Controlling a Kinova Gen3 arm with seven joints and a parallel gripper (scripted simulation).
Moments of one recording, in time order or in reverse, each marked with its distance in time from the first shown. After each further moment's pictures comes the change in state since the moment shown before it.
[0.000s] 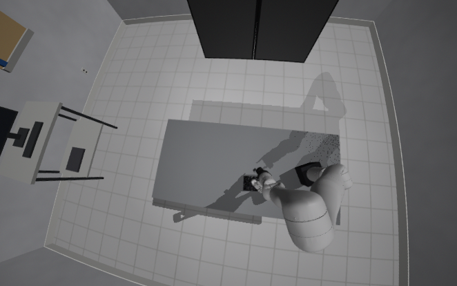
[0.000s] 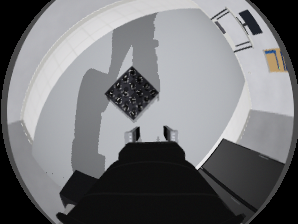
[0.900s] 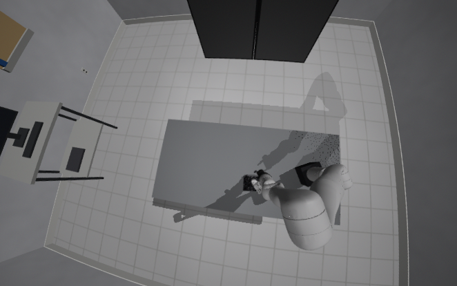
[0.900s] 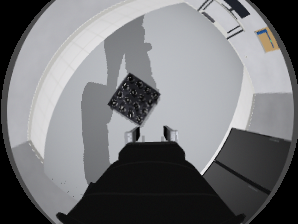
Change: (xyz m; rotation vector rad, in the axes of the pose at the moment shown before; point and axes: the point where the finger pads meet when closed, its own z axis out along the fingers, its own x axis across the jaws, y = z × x) arm -0.015 -0.009 0.001 0.018 -0.062 0.162
